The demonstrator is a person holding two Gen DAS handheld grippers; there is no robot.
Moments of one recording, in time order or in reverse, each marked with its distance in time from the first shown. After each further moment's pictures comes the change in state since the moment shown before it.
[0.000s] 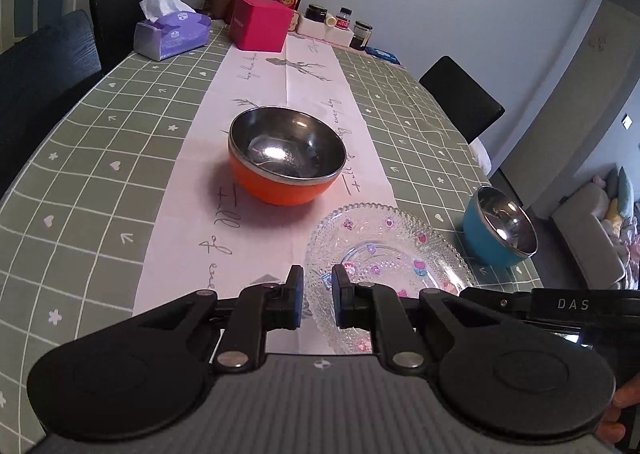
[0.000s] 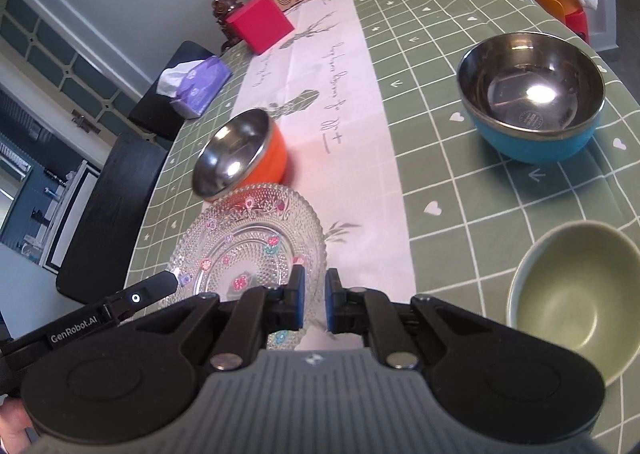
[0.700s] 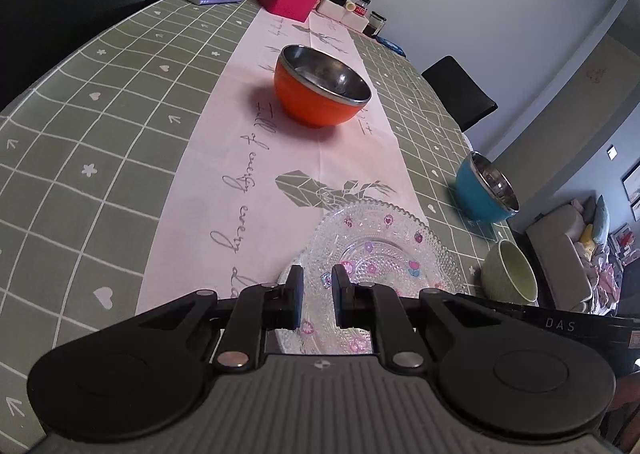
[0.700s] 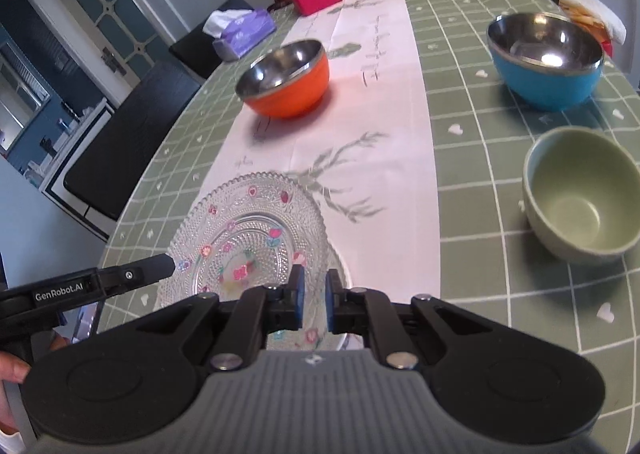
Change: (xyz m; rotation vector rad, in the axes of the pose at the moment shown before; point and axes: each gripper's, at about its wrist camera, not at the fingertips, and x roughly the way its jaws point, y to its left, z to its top) left arm -0.036 0.045 -0.085 -0.134 0.025 -0.077; right arm -0.011 0.016 -0.088 -0.180 0.055 -0.011
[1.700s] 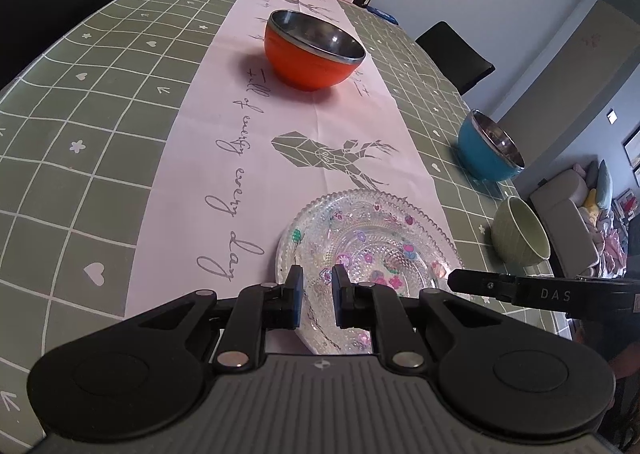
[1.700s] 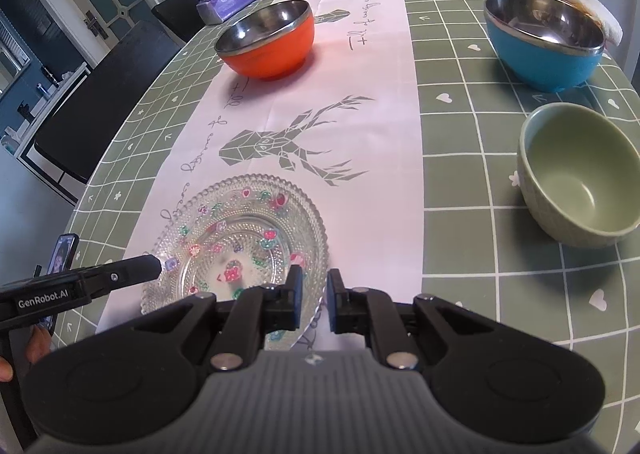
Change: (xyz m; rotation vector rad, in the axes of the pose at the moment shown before) left arm 0.011 -0.004 -0.016 0.074 0.071 0.012; right arm 0.015 -0.001 -0.006 -0.050 0.063 -0.082
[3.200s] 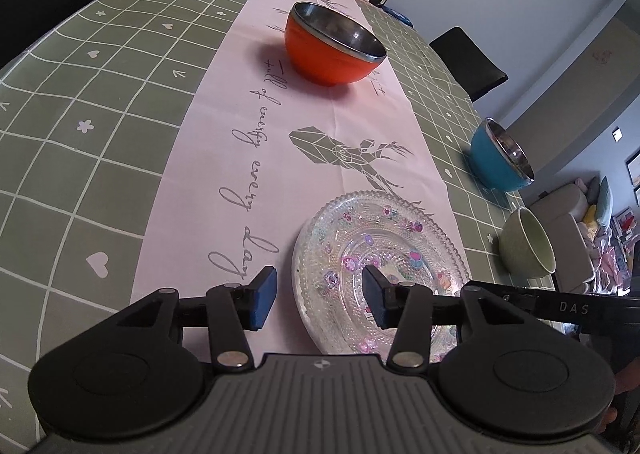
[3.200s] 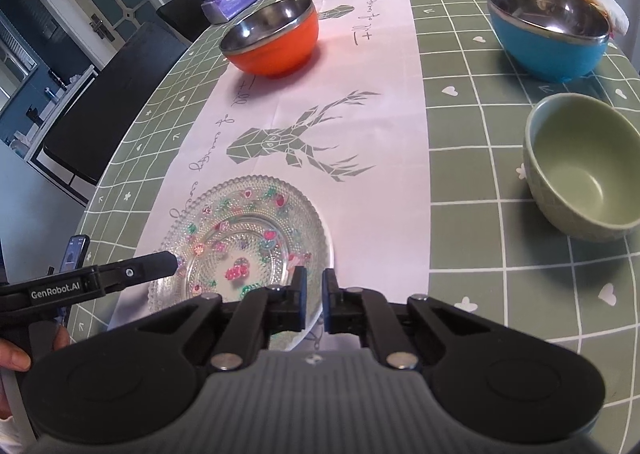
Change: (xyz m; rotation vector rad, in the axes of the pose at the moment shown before) left arm 0.007 0.015 -0.001 -0.068 0.011 -0.006; right arm 0.000 -0.005 0.000 0.033 0.009 0.040
